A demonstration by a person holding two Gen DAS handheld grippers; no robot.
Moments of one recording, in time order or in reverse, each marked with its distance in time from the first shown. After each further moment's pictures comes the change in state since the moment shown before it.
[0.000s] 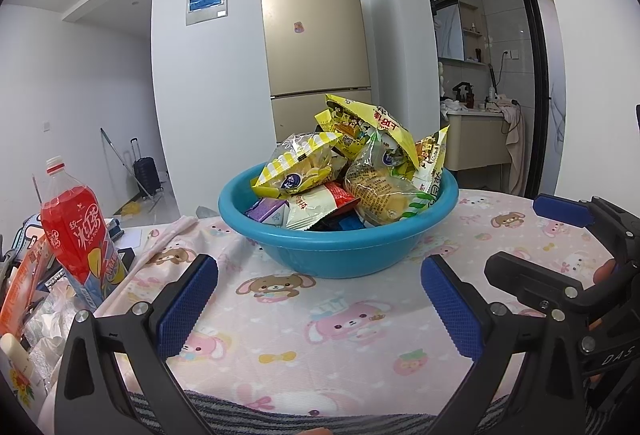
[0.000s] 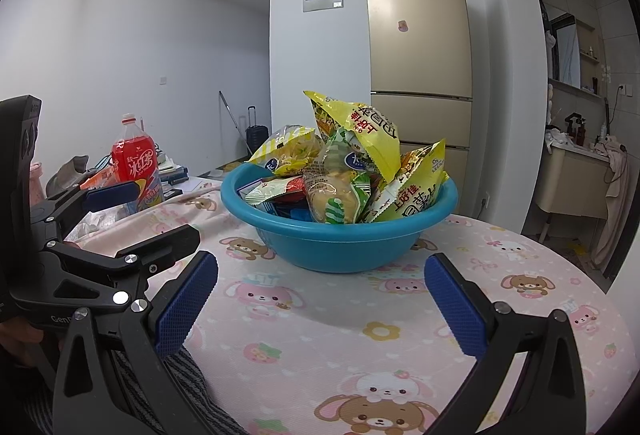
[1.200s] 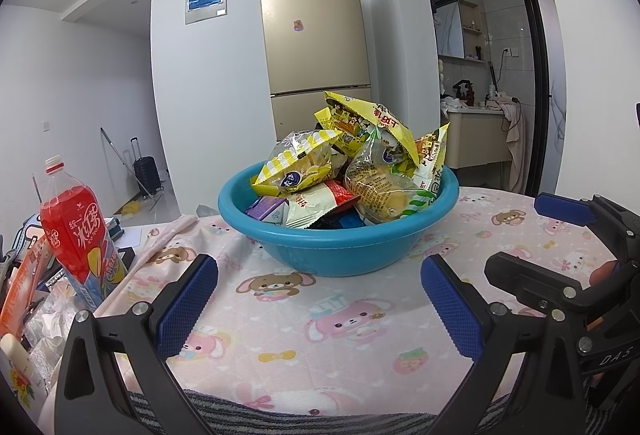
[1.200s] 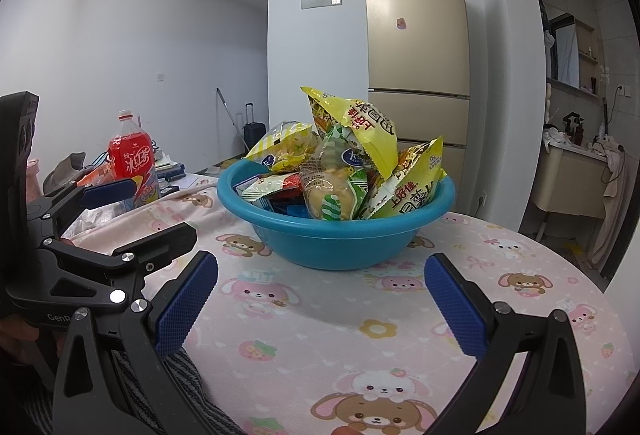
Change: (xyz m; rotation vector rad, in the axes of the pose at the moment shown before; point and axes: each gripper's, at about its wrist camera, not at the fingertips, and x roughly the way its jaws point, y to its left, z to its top) left arm 0.001 0.001 -0.002 0.002 0.009 -0.003; right arm 0.002 0.000 -0.001 -0.005 0.010 -0.015
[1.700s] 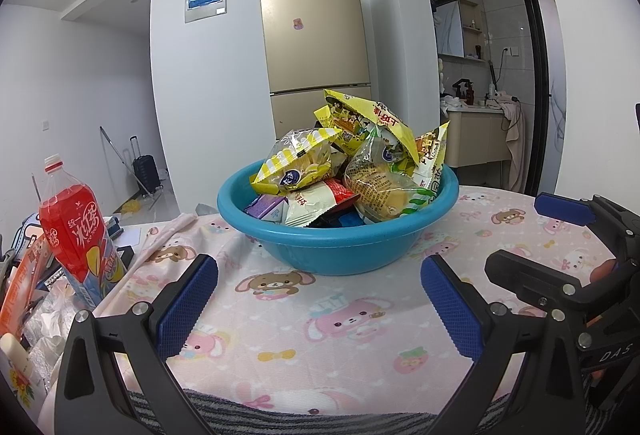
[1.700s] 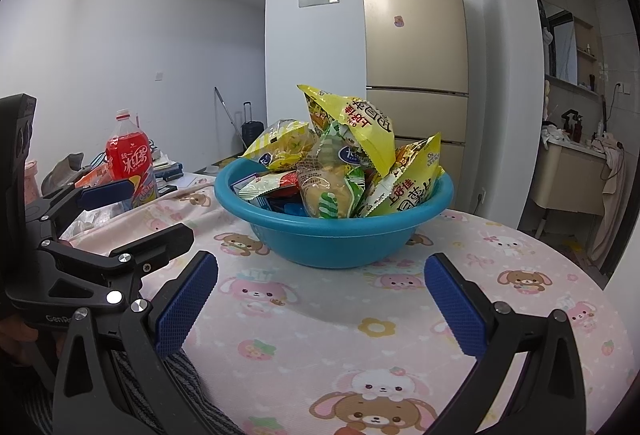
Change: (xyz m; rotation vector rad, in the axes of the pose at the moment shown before) left arm 0.000 0.001 0.000 0.000 0.000 0.000; right arm 0.000 -0.002 -0.001 0.007 0.008 -0.004
